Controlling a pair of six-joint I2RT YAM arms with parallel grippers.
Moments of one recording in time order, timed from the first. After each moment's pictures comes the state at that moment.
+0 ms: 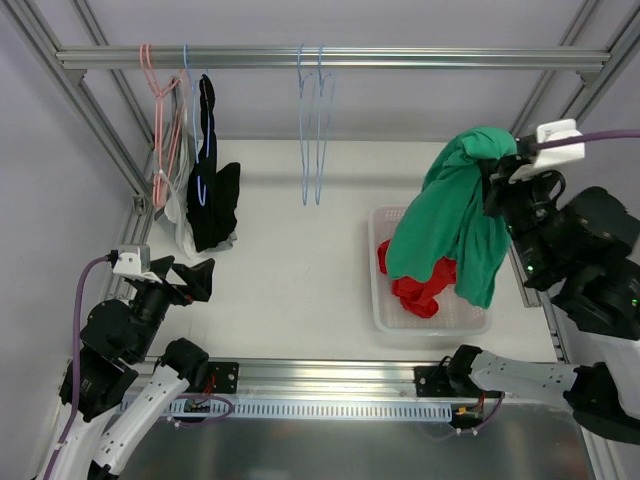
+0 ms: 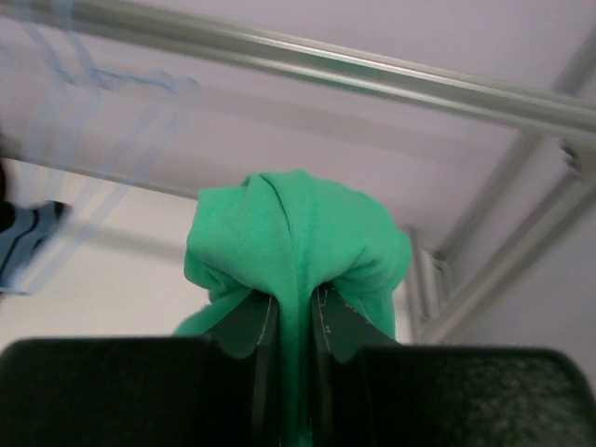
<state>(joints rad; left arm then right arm) -0.52 0.13 0.77 -0.70 -0.32 -0.26 1.04 0.94 1.75 -0.70 0.80 -0.22</state>
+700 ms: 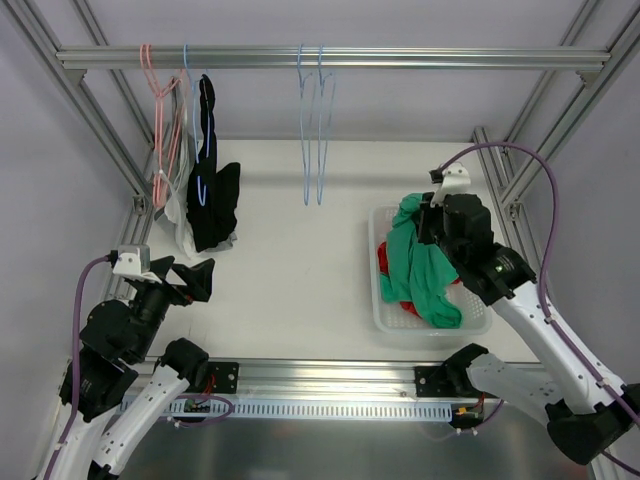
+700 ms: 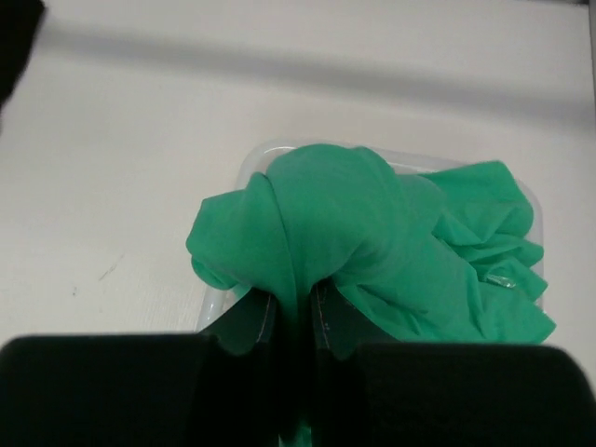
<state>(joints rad) -0.52 0.13 0.77 -0.70 -0.32 -0.27 0.59 0.94 1.06 -0.55 0.32 0.13</state>
